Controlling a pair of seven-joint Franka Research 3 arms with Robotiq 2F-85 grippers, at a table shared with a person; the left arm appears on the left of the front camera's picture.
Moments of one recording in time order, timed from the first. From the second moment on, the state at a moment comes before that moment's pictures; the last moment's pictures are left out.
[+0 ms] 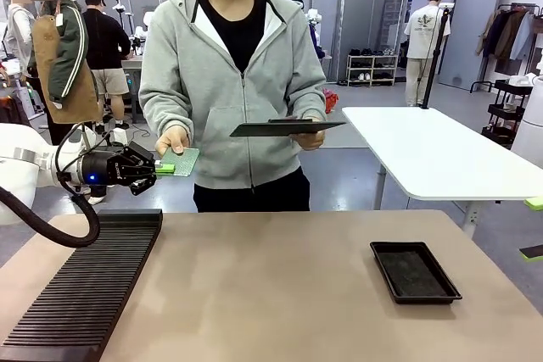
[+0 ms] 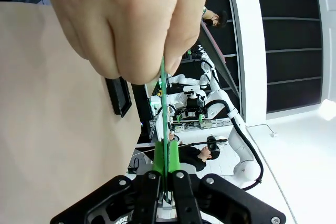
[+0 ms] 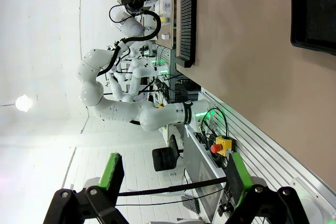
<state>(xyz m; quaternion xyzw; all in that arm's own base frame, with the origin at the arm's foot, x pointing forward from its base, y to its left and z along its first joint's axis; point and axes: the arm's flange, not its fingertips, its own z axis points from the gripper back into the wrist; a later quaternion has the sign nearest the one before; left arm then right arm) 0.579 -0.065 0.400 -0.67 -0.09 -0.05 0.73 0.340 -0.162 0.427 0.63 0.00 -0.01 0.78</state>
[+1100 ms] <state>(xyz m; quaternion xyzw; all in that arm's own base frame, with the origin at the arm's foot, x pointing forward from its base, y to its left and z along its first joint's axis) 0.576 -0.067 0.408 -0.68 -0.09 -0.06 0.73 0.340 -0.162 0.427 0.63 0.00 -0.01 0.78</state>
